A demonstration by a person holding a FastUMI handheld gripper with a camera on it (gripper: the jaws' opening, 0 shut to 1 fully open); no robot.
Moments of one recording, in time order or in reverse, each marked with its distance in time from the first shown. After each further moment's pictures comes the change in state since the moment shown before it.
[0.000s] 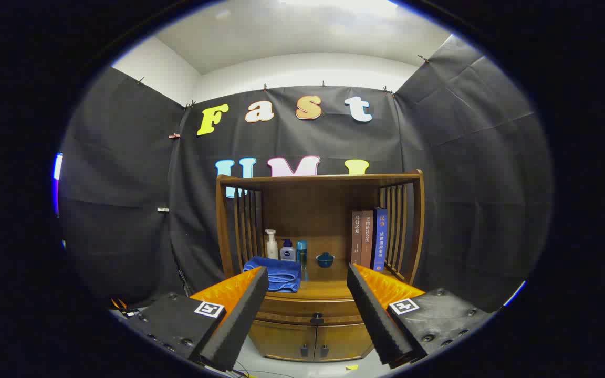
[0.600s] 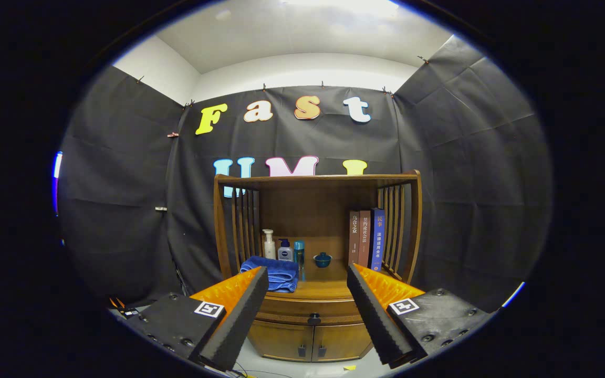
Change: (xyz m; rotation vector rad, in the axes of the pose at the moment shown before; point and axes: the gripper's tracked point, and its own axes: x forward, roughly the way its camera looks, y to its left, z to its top) arm 0.001 0.002 -0.001 -0.006 0.001 -0.013
